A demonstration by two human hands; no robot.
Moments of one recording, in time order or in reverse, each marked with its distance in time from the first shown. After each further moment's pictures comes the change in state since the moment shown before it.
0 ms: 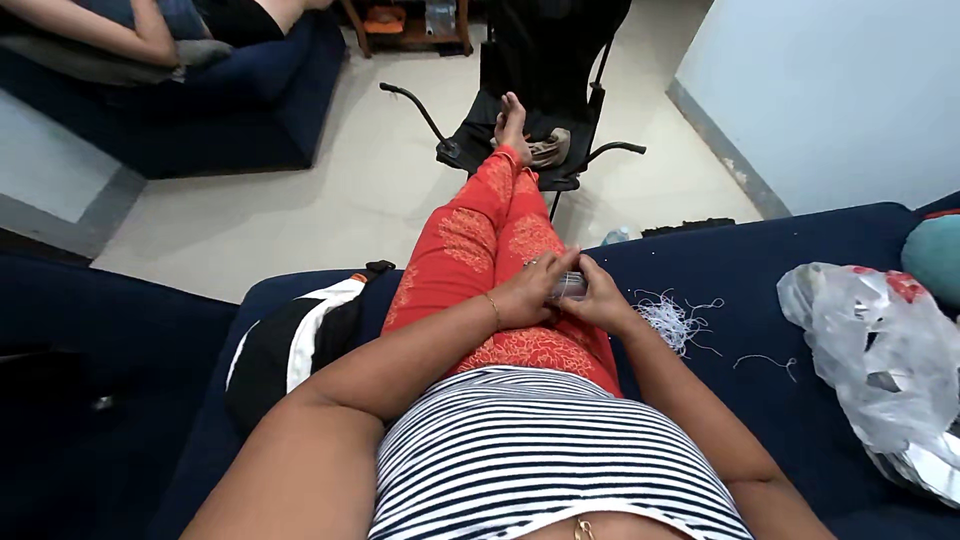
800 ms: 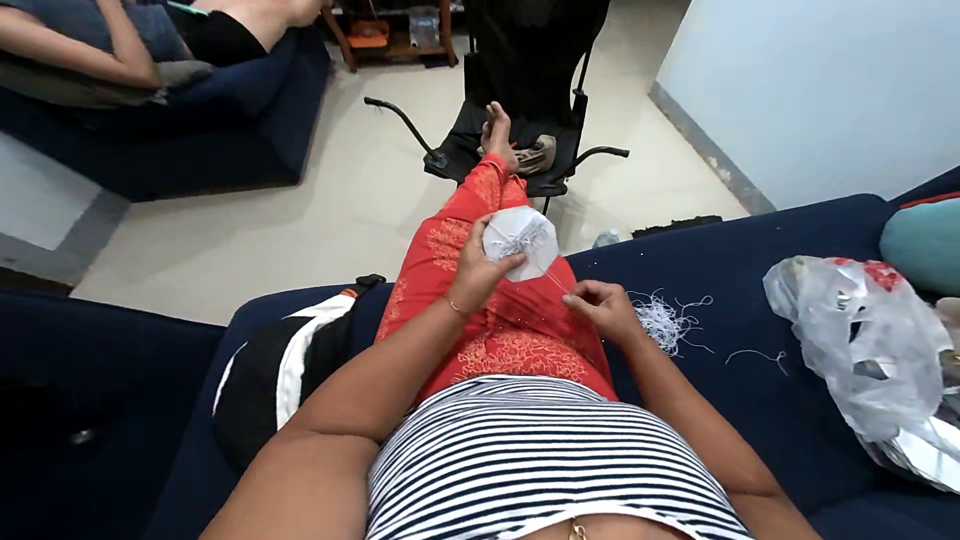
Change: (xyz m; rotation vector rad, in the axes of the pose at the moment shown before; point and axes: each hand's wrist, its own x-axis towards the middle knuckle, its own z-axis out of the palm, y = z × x) left_hand -0.006 -0.022 -0.017 -0.963 0.721 -0.121; right_hand -0.023 0.033 -0.007 0.273 0.129 -0.146
